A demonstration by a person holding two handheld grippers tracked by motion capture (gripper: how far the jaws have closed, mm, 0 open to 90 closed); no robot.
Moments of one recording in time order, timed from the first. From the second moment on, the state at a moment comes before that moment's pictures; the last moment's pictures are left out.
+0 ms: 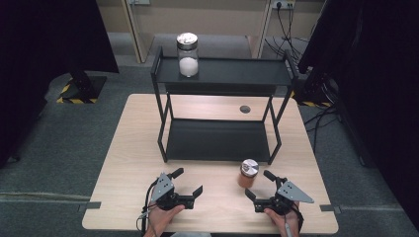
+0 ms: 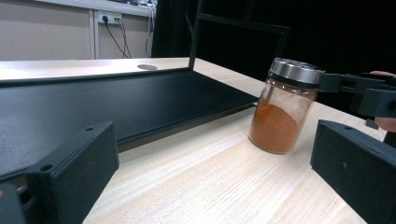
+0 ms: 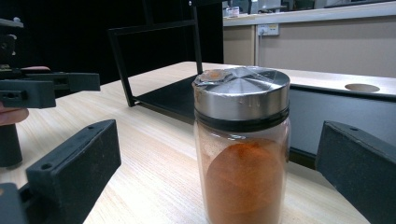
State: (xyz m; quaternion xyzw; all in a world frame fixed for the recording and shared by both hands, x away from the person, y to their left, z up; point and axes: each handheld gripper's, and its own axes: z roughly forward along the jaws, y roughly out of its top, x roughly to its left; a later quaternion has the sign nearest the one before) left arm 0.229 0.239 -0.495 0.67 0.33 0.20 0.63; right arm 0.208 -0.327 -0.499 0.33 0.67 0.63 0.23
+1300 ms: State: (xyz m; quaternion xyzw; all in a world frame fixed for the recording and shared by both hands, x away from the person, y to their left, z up) left arm 0.228 0.237 -0.495 0.67 0.33 0.19 0.63; right arm 0.234 -0.311 -0.489 0.35 0.68 0.59 0.24
